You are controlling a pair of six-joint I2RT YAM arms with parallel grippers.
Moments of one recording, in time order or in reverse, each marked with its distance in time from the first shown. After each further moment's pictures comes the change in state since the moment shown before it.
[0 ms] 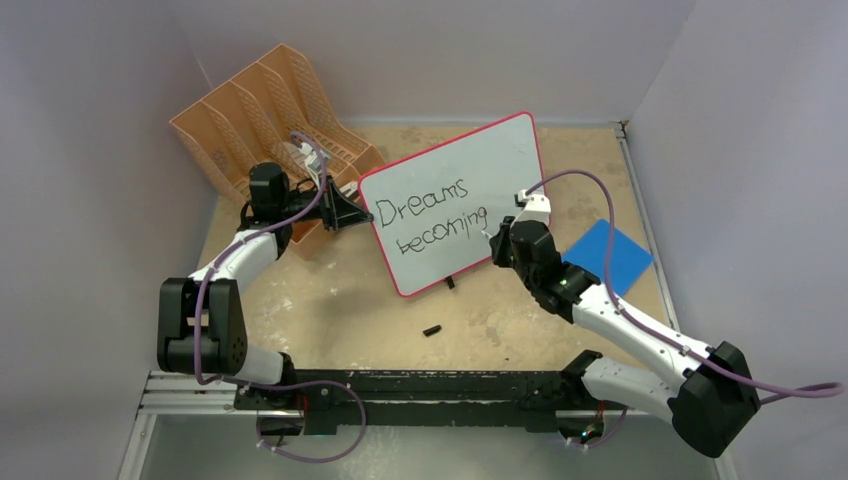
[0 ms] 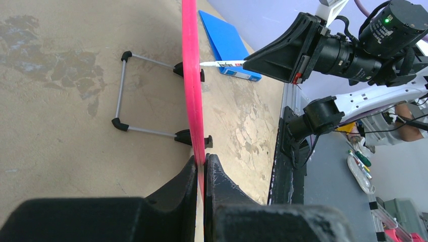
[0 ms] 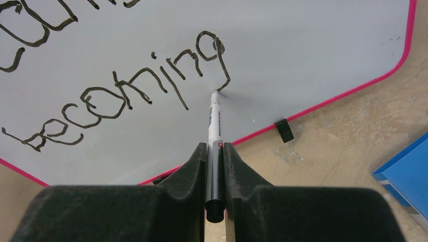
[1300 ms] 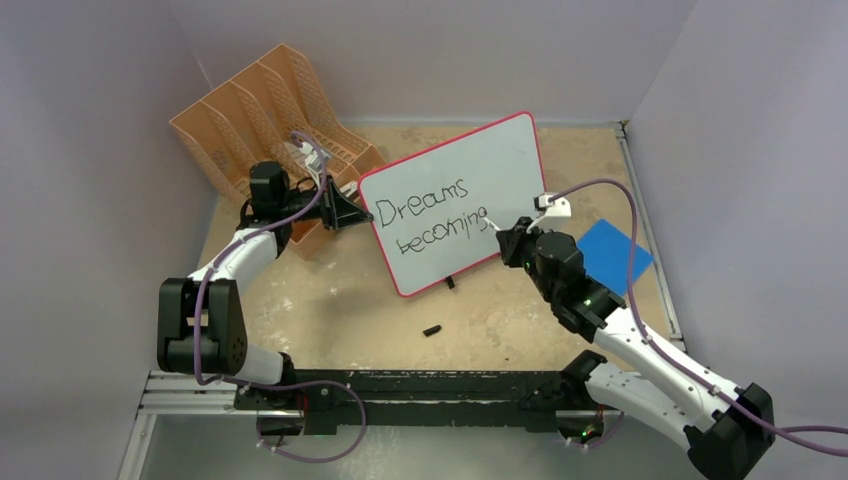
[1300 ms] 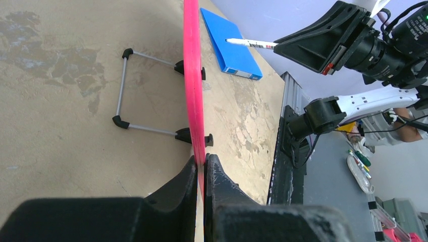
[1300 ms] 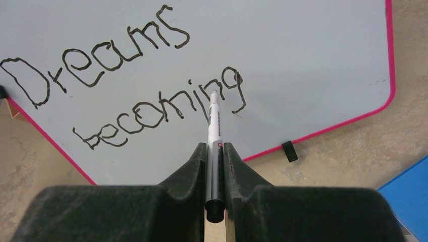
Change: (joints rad) left arm 0.000 0.000 0.015 -0.050 -0.006 0.026; right arm 0.000 -0.214 -0.046 0.044 -0.016 -0.065
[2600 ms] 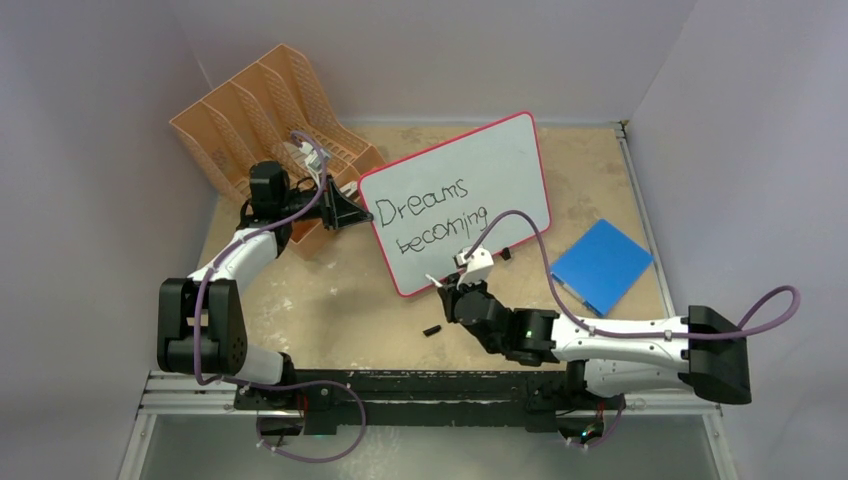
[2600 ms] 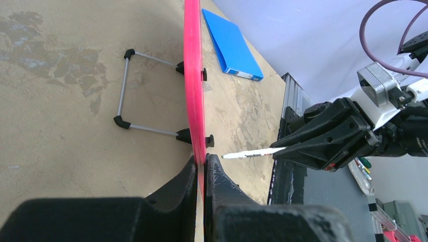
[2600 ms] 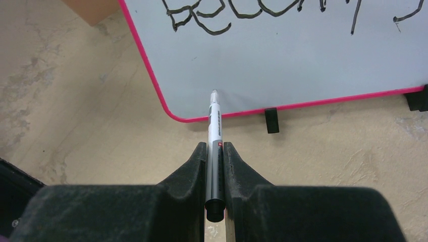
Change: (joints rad) left arm 0.000 0.000 0.002 0.000 -0.010 -0.004; right arm 0.618 0.281 -0.023 0.086 0.354 0.156
